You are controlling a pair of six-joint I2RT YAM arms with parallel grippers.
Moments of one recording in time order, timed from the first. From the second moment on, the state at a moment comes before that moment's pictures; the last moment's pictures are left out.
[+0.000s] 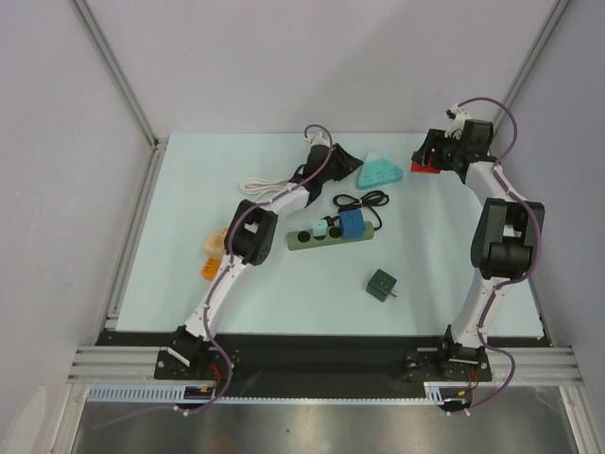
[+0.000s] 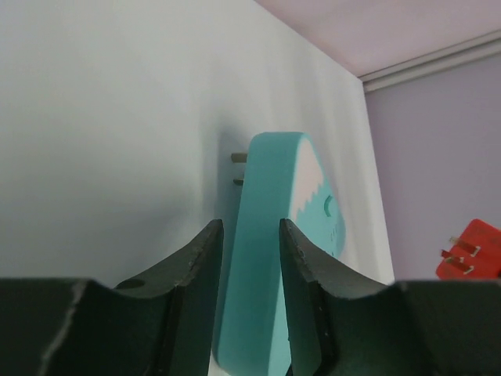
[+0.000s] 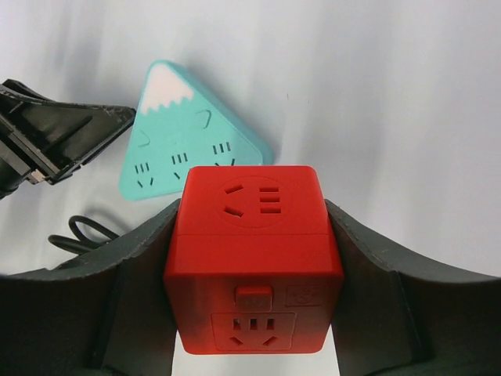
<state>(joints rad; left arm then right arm) -0.53 2.80 2.31 0.23 0.16 -0.97 -0.11 1.98 1.56 -0.14 -0.41 0.11</state>
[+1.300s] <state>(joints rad) -0.51 2.27 2.04 0.02 0.48 -0.67 -0.18 2.30 2.16 -0.98 -0.42 -0.47</state>
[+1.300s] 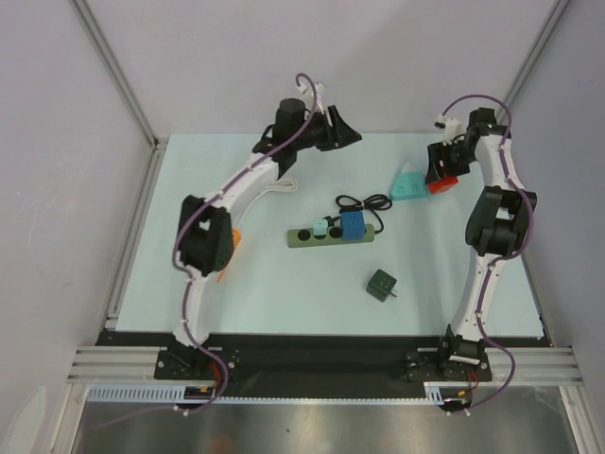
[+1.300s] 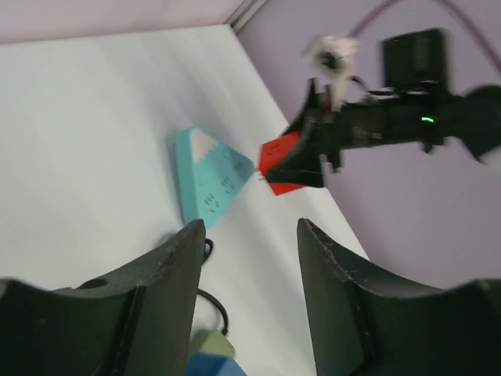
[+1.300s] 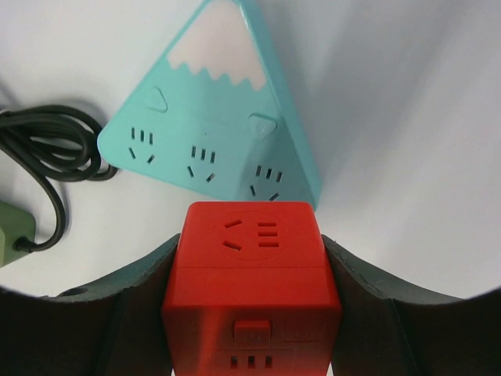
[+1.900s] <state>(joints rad) -0.59 1.55 1.29 -0.31 0.42 -0.32 -0.16 2.35 2.19 -1.00 -0.41 -0.43</state>
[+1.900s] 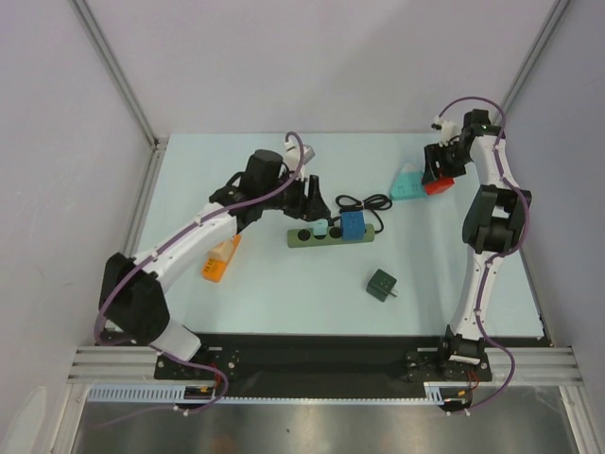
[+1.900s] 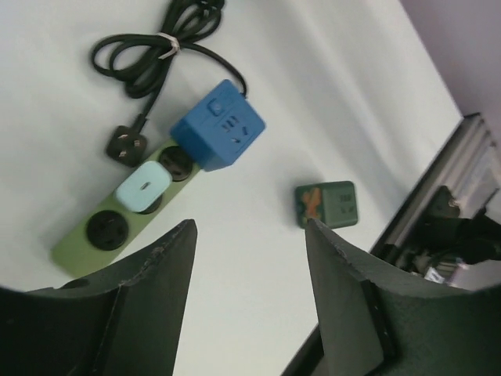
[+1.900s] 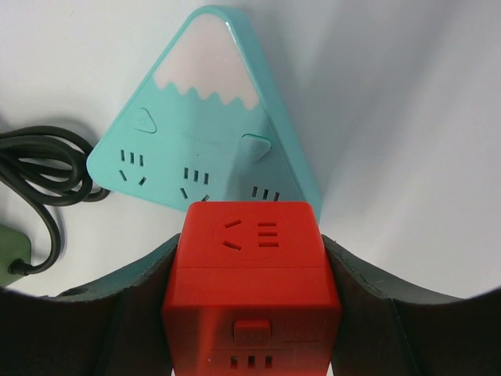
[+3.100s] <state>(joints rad) -0.52 1.34 1.15 -0.32 0.33 -0.18 -0.14 2.38 2.22 -0.93 -0.32 -0.32</state>
